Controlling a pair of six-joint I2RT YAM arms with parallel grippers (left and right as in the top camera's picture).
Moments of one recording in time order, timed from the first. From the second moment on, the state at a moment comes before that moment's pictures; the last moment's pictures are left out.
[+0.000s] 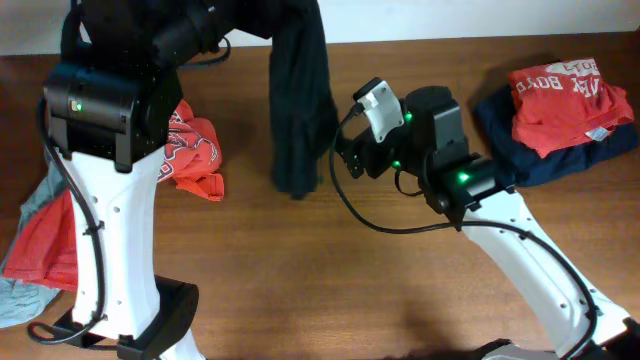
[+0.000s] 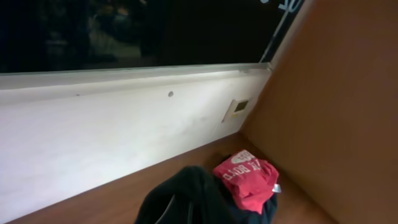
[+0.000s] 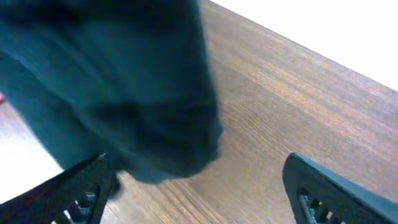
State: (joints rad) left arm -0.31 1.90 2.73 -0.98 0.43 -0.26; right arm 0.38 1.45 1.18 -0.31 -0.29 -0.14
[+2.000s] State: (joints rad) left arm -0.40 1.90 2.73 -1.01 0.43 -0.26; right arm 0.42 1.48 1.18 -0.32 -0.24 -0.16
